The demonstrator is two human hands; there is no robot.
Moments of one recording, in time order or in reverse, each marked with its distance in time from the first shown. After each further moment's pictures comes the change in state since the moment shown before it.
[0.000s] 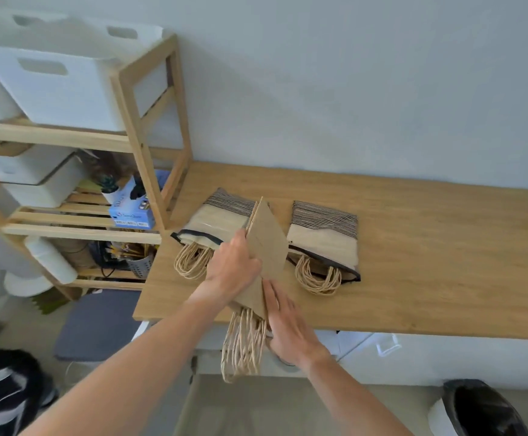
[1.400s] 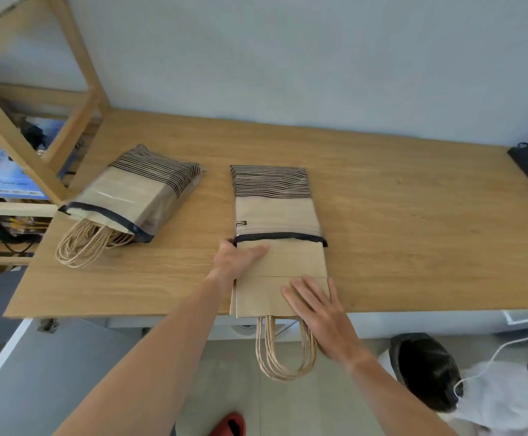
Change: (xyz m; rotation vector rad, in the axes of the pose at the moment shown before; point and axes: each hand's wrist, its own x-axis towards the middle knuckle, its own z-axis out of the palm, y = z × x) left_hand 0.071 0.047 0.209 -0.617 -0.276 -0.570; right_hand -0.098 0.222 -0.022 -0.314 0.183 -0.117
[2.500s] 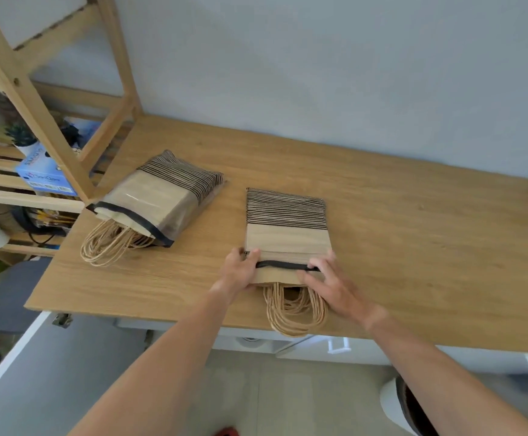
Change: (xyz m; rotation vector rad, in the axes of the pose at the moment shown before) left_hand 0.007 -0.007 -0.019 -0.125 -0.023 0.059; right_hand 0.101 0.044 -0.025 0.033 -0.178 -0.084
